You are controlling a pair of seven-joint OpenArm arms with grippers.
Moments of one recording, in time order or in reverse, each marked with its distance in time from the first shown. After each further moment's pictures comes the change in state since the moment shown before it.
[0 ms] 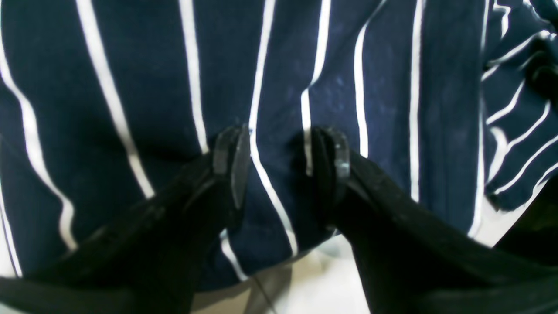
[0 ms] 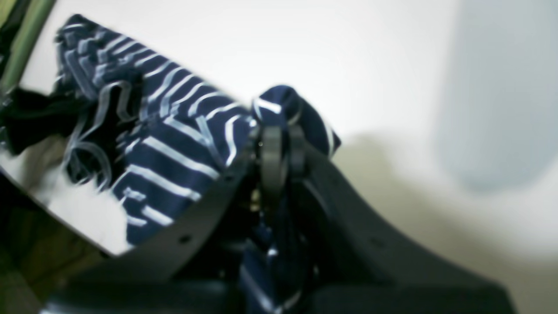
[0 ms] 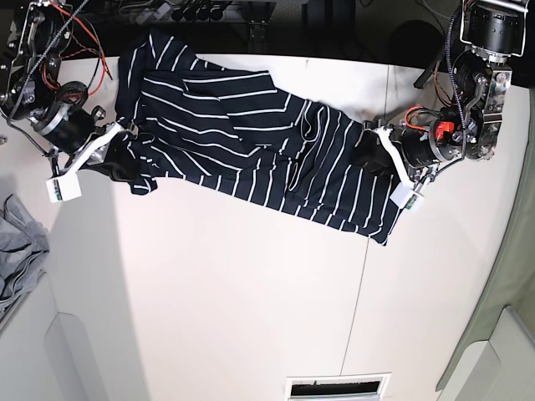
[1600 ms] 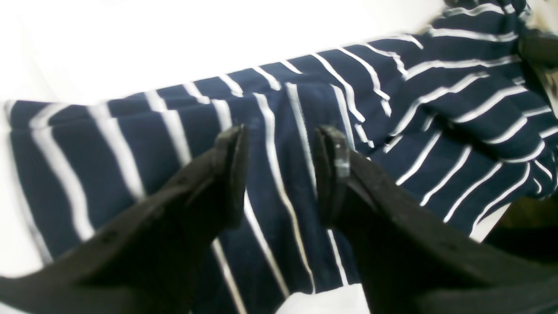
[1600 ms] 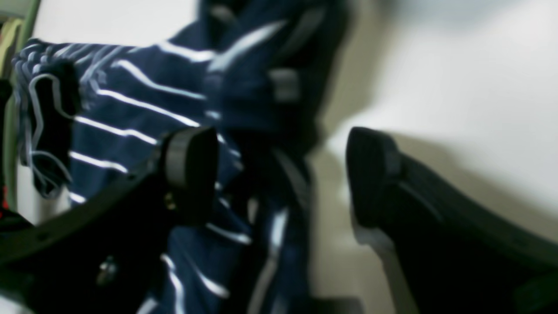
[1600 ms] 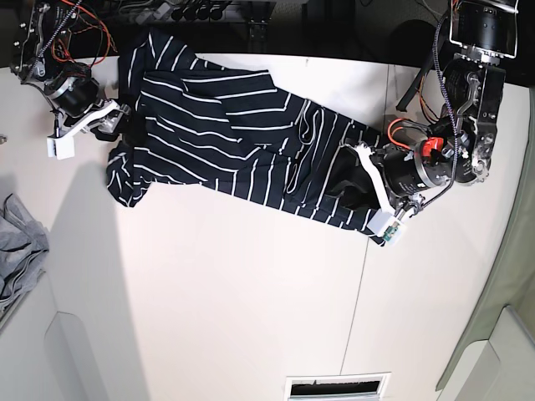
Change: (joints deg) left arm -0.7 3.0 0.2 15.7 1.2 0.4 3.0; right arm -0.4 -0.3 3.3 -18.7 3.0 0.0 8.7
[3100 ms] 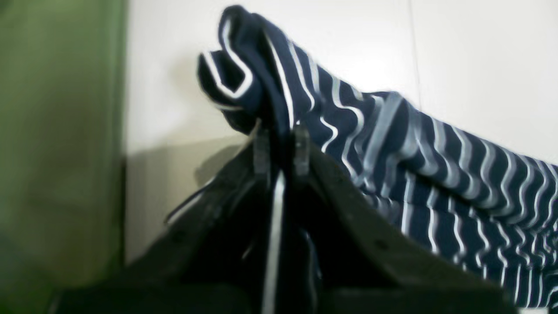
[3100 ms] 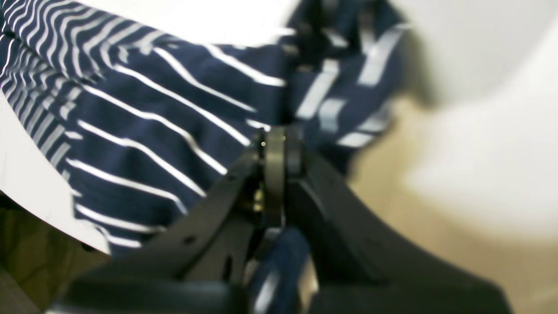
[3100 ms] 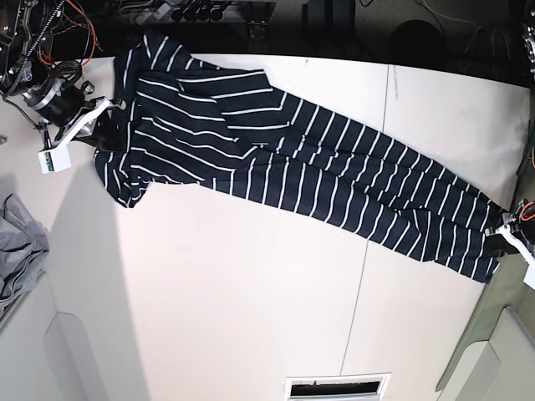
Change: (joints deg) left arm -16.6 -17.7 -15.6 -29.7 -6.4 -0.5 2.2; right arm -2.9 4.1 -3.1 12.8 -6.3 -0.5 -2.8
